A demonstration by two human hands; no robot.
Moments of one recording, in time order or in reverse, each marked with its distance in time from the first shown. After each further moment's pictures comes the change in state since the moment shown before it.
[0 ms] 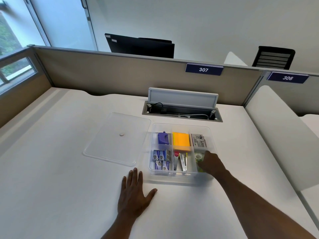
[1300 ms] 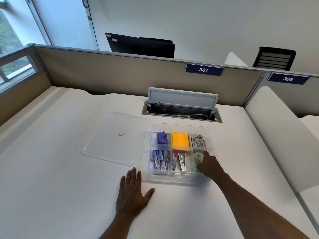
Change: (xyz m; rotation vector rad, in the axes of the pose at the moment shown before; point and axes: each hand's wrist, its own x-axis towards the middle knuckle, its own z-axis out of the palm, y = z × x) left_hand 0.000 -0.001 0.001 -0.005 0.030 -0.011; right_hand -0.012 0.000 0.000 0.055 -0.041 -0.044
